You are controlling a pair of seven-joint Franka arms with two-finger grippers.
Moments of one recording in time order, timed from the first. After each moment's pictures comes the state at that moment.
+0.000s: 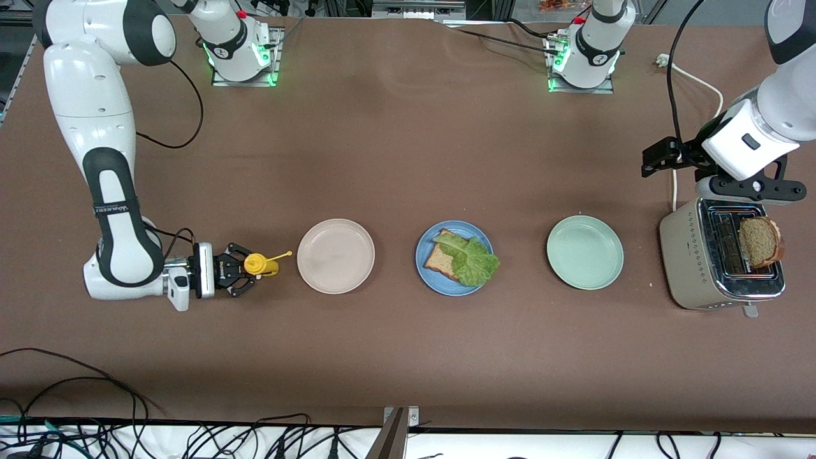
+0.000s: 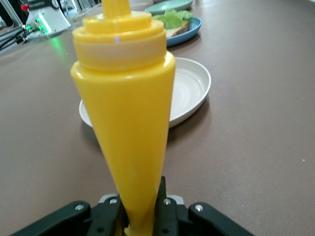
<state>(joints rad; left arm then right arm) -0.01 0.10 -0.10 -1.54 -0.04 1.54 -0.06 -0.03 0.98 -0.04 -1.37 0.98 1.75 -2.15</state>
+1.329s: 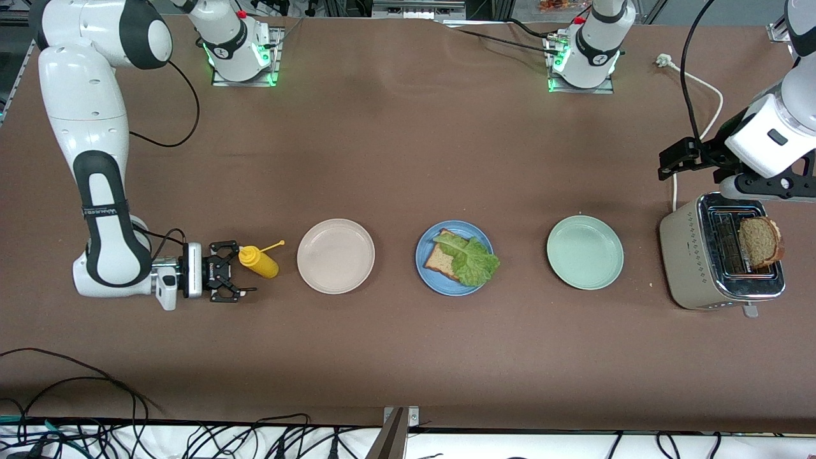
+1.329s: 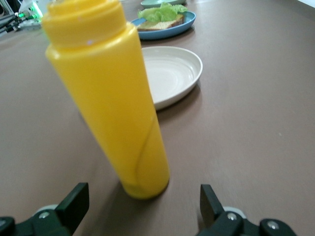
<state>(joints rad) 0.00 0.10 -0.08 -1.51 -0.02 1.55 -0.06 -0.05 0.98 -0.07 -1.37 1.00 1.76 -2.21</state>
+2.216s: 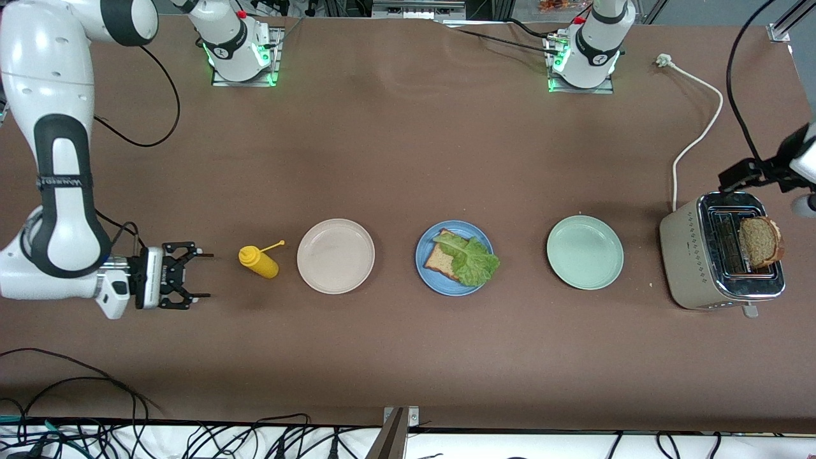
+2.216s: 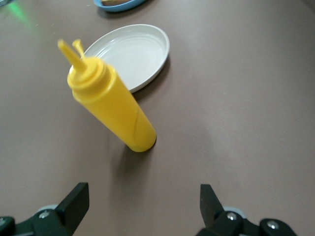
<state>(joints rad) 0.11 0.13 -0.07 -1.50 0.12 1.61 -0.05 -0.06 0.83 -0.11 -1.32 0.74 1.76 -1.84</state>
